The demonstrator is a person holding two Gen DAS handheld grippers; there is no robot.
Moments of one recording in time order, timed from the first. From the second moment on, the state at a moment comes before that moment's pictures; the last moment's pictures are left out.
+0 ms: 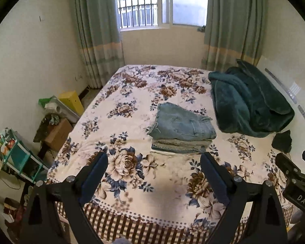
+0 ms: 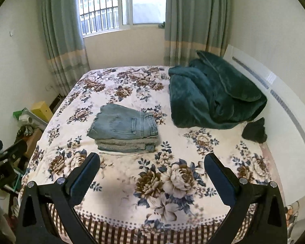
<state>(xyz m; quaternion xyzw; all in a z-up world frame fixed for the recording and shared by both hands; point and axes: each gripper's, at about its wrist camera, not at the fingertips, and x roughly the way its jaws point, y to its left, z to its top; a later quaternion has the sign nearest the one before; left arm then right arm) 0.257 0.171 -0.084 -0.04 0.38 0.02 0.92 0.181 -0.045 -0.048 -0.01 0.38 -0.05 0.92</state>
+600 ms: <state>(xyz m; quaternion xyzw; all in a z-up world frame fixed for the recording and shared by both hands) 0.189 0.190 -0.036 -0.04 0.34 -0.01 0.94 0.077 -0.015 0.045 0.00 0.32 -0.06 0.94</state>
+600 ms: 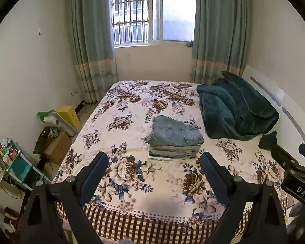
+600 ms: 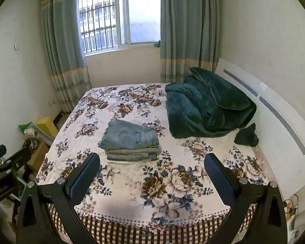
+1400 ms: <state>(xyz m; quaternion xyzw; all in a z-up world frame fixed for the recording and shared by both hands) 0.168 0.187 -0.035 -0.02 0.34 0.01 0.94 0.076 -0.019 0.050 0.01 0.34 -0.03 0.94</state>
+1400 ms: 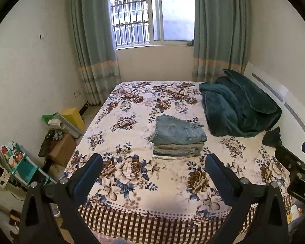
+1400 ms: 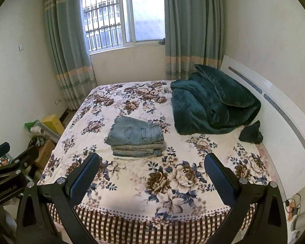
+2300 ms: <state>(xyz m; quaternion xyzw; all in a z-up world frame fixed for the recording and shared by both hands) 0.176 0.180 -0.026 -0.02 0.33 0.00 0.94 0.084 -0.027 0.049 0.02 0.34 -0.03 0.94</state>
